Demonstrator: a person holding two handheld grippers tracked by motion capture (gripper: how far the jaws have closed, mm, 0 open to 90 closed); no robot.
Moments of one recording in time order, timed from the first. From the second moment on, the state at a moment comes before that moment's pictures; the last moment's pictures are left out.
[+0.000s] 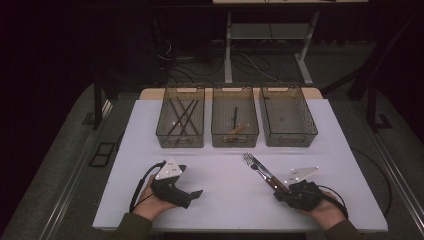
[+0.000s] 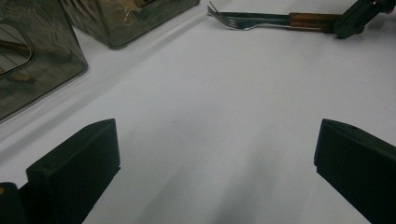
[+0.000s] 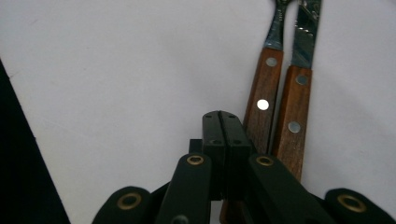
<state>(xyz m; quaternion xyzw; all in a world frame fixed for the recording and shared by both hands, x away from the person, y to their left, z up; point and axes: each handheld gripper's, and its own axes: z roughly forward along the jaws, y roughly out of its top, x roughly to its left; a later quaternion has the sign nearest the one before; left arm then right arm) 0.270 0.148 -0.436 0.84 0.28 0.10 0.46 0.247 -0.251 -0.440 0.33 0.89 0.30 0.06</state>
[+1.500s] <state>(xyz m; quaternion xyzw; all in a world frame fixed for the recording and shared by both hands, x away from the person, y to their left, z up) 0.269 0.147 -0.435 0.84 0.27 0.10 0.46 0.283 -0.279 -0.415 0.34 0.86 0.38 0.08</state>
